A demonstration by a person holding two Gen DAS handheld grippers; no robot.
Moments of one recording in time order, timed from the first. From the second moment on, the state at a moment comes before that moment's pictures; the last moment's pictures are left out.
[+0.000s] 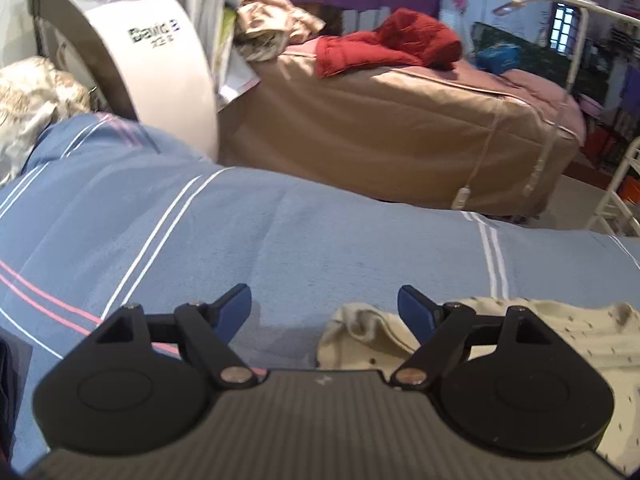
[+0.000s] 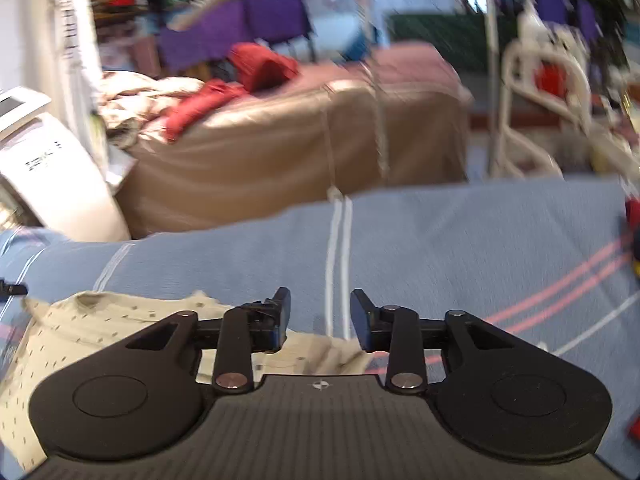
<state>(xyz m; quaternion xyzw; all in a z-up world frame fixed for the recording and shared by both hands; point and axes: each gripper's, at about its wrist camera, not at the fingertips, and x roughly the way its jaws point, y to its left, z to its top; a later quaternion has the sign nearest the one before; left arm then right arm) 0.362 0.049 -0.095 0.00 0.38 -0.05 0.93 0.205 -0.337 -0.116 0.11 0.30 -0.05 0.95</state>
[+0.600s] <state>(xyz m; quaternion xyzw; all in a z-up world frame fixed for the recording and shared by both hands) 0.405 -0.055 -0.114 0.15 0.29 0.02 0.94 0.300 -0.304 -0.140 -0.06 0.36 -0.05 0.93</state>
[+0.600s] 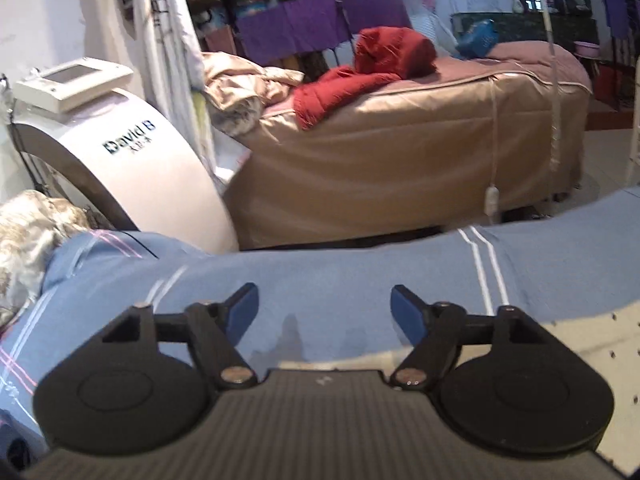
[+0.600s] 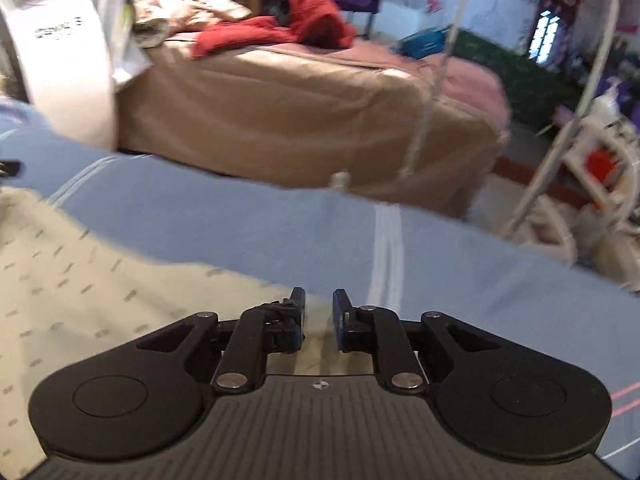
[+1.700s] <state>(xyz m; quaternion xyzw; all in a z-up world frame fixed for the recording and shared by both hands) 0.083 -0.156 -0.124 0.02 0.46 -0.21 0.86 0.085 -0.341 -0.144 0.21 0.39 0.04 0.89</state>
